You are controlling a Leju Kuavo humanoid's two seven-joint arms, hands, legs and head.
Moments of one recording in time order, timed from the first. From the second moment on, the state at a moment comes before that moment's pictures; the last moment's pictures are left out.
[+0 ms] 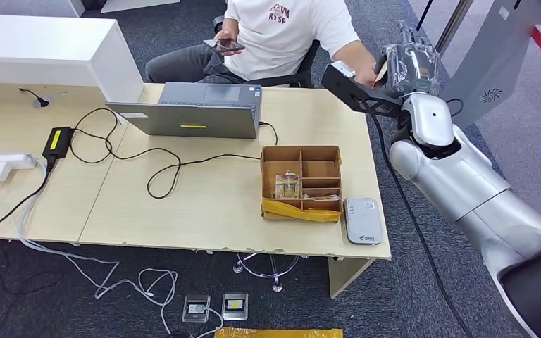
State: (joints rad) left arm -0.16 0.03 -1.22 -0.34 0.81 0.61 -0.05; right arm -1.21 -0.24 0.99 -0.88 0.63 -0.16 0.49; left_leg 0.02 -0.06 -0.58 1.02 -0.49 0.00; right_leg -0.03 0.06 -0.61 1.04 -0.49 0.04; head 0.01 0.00
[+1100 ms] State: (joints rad) left arm -0.13 0.04 -1.21 -0.34 0.83 0.61 -0.06; right arm -0.96 -0.24 0.94 -1.03 0.33 -0.37 0.26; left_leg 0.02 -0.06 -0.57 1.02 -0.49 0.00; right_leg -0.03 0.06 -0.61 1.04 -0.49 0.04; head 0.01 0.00
